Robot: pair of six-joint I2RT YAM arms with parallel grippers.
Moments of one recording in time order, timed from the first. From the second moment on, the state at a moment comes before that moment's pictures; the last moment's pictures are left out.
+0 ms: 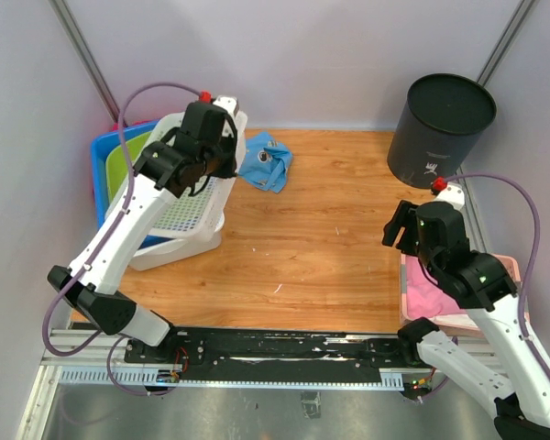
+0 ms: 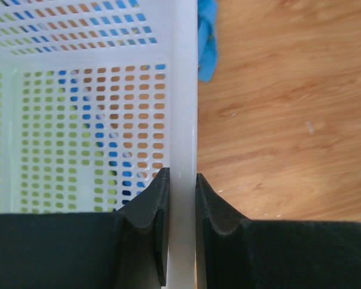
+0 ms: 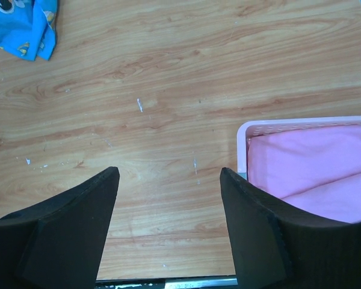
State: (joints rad) left arm -0.55 1.47 1.75 -0.95 -0.24 -0.23; right arm 0.49 0.72 1.04 -0.94 0.42 0.54
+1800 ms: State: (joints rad) left arm -0.53 1.88 1.18 0.48 0.61 -1.33; right arm 0.49 0.65 1.28 -1.07 0.56 0.39
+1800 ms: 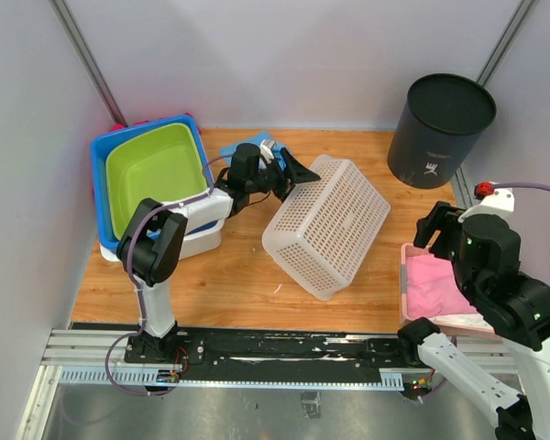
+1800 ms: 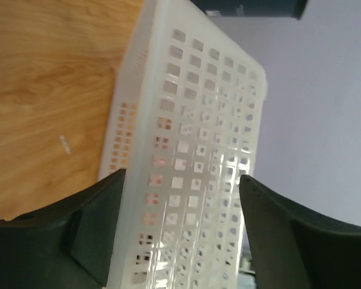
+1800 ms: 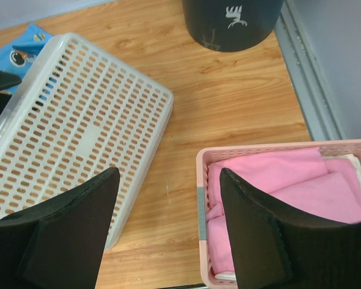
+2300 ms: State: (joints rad) left arm -0.54 1.95 1.64 -0.37 0.19 -0.67; right arm 0.49 0.67 1.17 -1.06 0.42 0.46
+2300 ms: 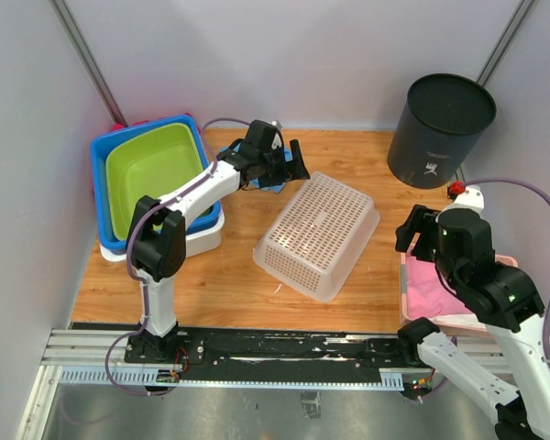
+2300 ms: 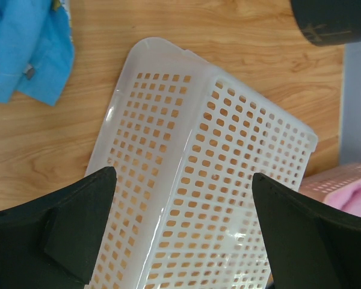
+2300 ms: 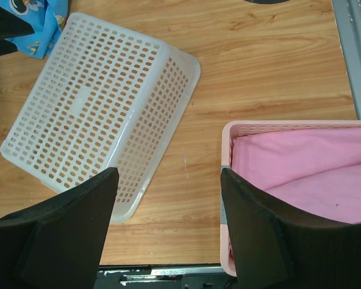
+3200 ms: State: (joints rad) left arm -0.67 1.57 1.38 -0.56 -0.05 -0.50; right arm -0.05 1.32 1.09 -0.84 -0.03 0.41
